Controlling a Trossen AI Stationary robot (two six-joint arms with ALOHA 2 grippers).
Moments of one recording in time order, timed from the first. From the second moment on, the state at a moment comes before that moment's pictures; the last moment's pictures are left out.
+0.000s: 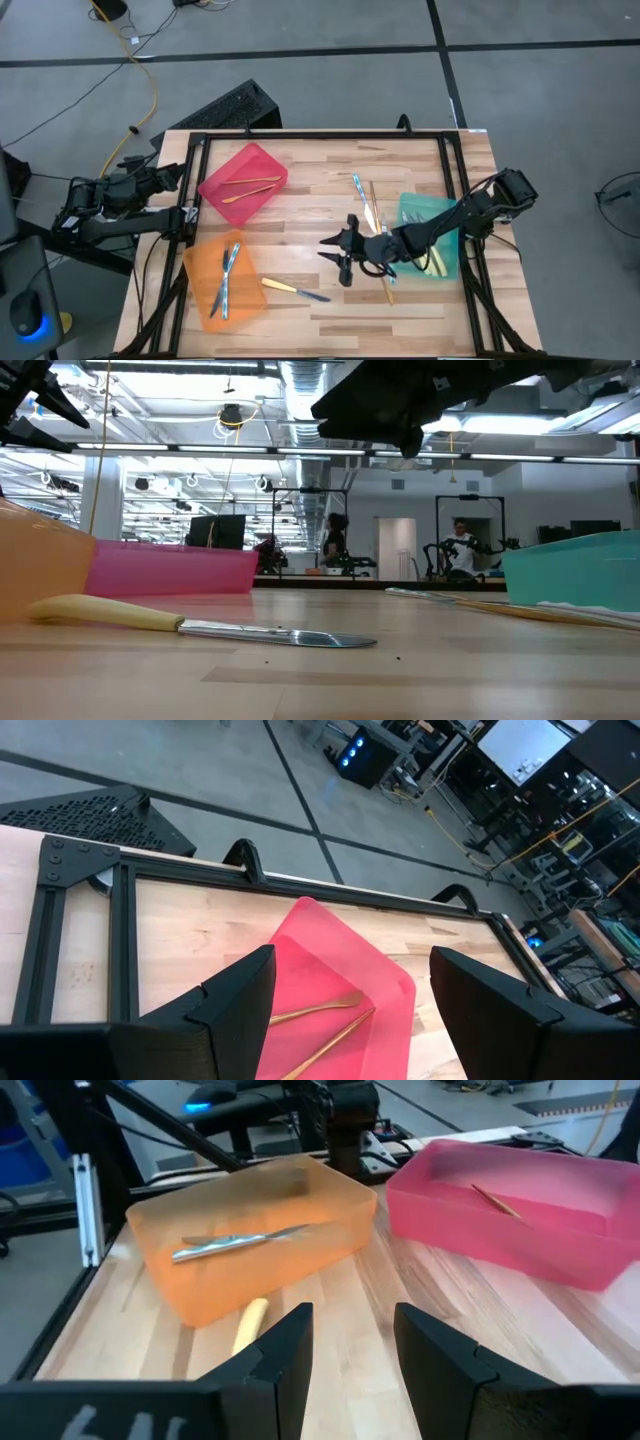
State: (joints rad) left arm 0.15 0.00 0.75 -1.22 -0.73 -0.98; right arm 0.36 1.66 0.88 0.47 0.47 0.26
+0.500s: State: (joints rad) left arm 0.15 0.00 0.75 -1.22 -0.72 -0.98; right arm 0.34 1.66 1.10 0.27 0.47 0.12
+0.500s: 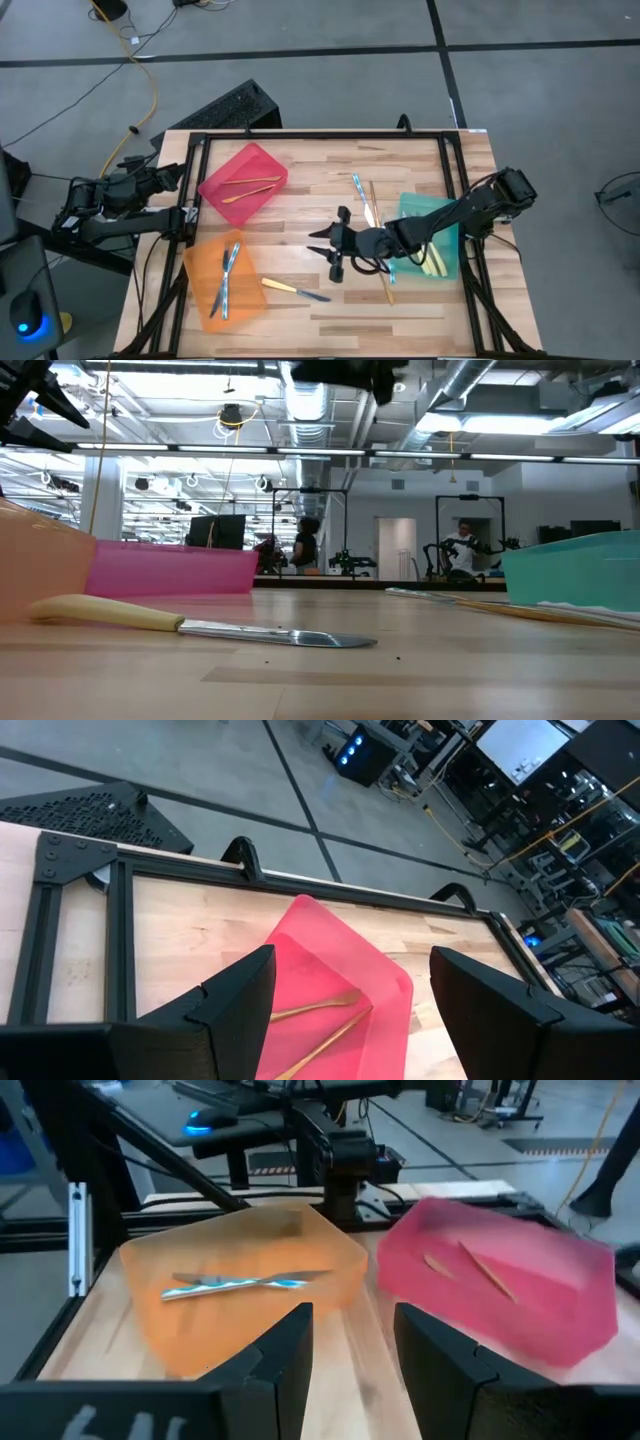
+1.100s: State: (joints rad) left arm 0.15 0.00 0.75 -1.22 -0.67 -0.99; right arm 0.42 1.66 1.15 0.22 0.47 0.19
